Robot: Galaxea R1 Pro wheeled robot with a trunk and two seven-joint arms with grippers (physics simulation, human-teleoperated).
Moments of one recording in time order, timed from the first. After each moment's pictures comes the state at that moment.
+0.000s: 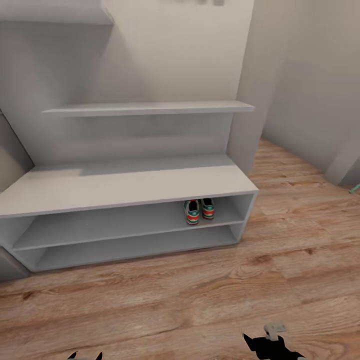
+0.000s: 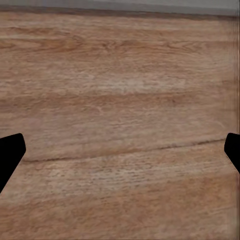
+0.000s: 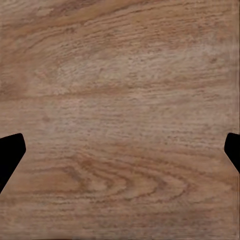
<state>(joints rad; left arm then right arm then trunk) -0.15 0.14 0.33 -0.37 0.04 -0.56 -0.48 -0.51 -0.18 -0.02 -0.03 -0.06 -0.28 0.36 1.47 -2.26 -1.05</state>
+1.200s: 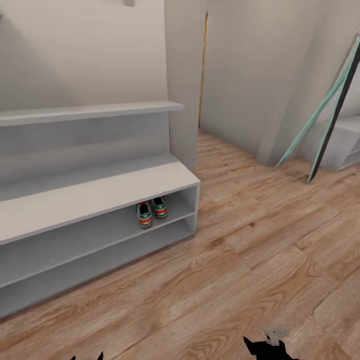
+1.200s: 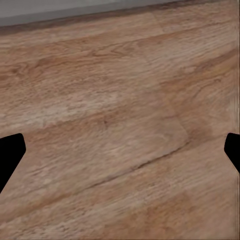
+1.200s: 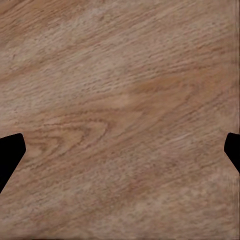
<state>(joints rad) -0.15 0.11 0.33 -0.36 0.05 -0.56 -0.38 -0.48 -0.17 -0.02 -0.03 -0.08 -0.34 0.36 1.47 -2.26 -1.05</state>
